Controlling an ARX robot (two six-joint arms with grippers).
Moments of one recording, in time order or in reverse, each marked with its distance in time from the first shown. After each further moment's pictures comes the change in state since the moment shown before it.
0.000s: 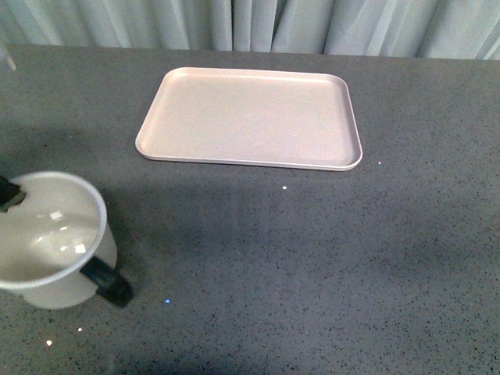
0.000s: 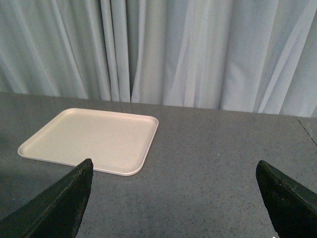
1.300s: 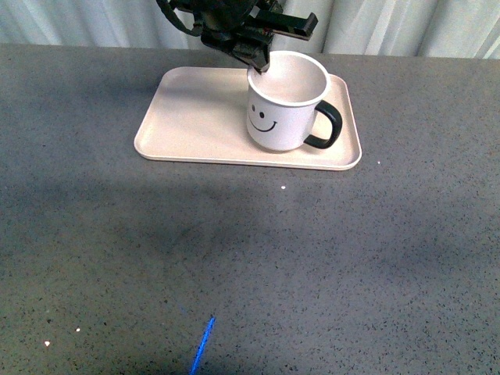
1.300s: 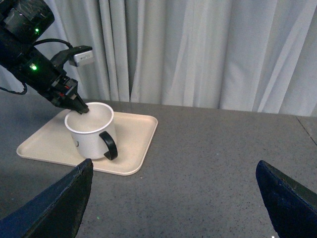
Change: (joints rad) left arm -0.298 0.877 1.225 -0.287 0.052 -0.206; right arm 0.000 0.000 0.000 0.000 0.000 0.000
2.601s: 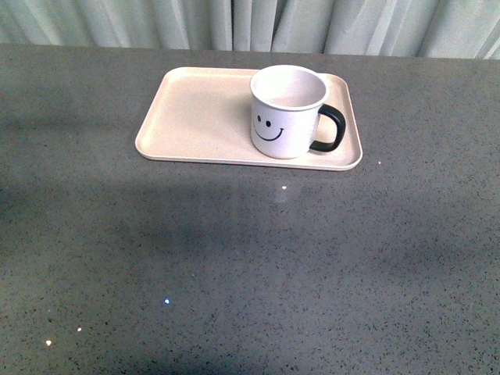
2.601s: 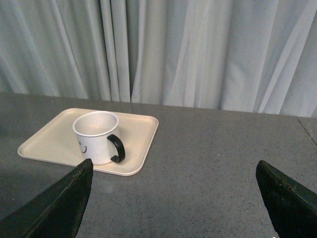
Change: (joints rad) left arm 0.244 -0.898 -1.465 1.484 -0.410 -0.166; right arm 0.000 0.000 0.000 0.000 0.000 0.000
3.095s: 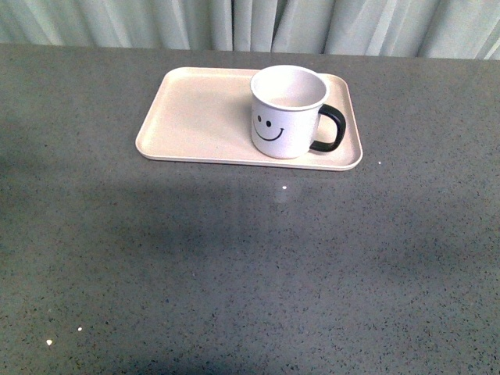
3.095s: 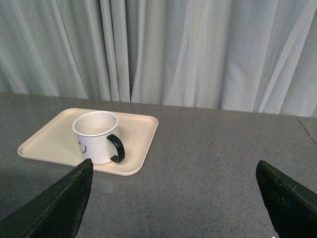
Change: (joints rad) left arm 0.094 -0.346 -0.307 -0.020 0.097 -0.003; right arm 0.000 0.000 0.000 0.000 0.000 0.000
